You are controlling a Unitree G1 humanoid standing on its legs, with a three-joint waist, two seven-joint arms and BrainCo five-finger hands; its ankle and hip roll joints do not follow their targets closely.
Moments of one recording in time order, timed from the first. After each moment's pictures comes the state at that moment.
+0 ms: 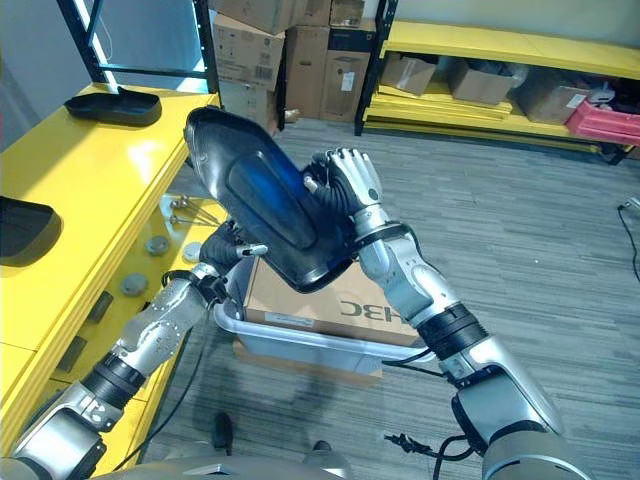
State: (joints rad) left arm -0.37 0.27 -0.47 0.14 -0.88 0.00 0.11; right arm -0.58 -0.64 0.47 0.13 -0.42 -0.11 -0.40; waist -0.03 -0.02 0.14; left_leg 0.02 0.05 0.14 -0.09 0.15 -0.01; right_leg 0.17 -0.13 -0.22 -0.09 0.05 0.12
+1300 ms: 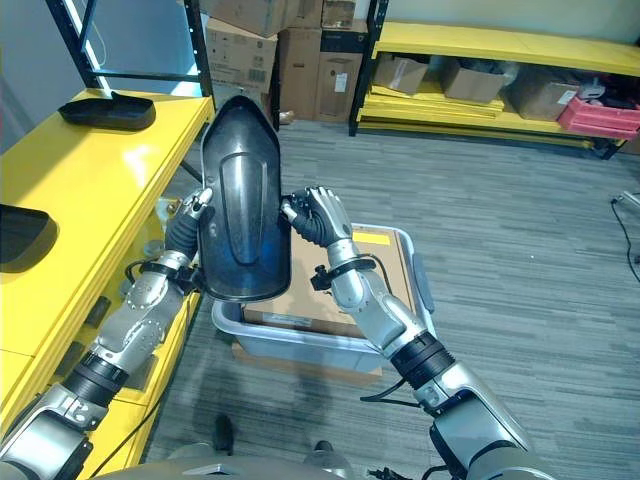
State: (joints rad) left arm -0.36 0.34 -0.42 0.10 -0.65 -0.07 0.18; right arm -0.48 -0.53 0.54 0.08 -0.31 -0.08 -0.43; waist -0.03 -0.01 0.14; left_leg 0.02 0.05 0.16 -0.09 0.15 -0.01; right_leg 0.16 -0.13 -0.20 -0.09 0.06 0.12
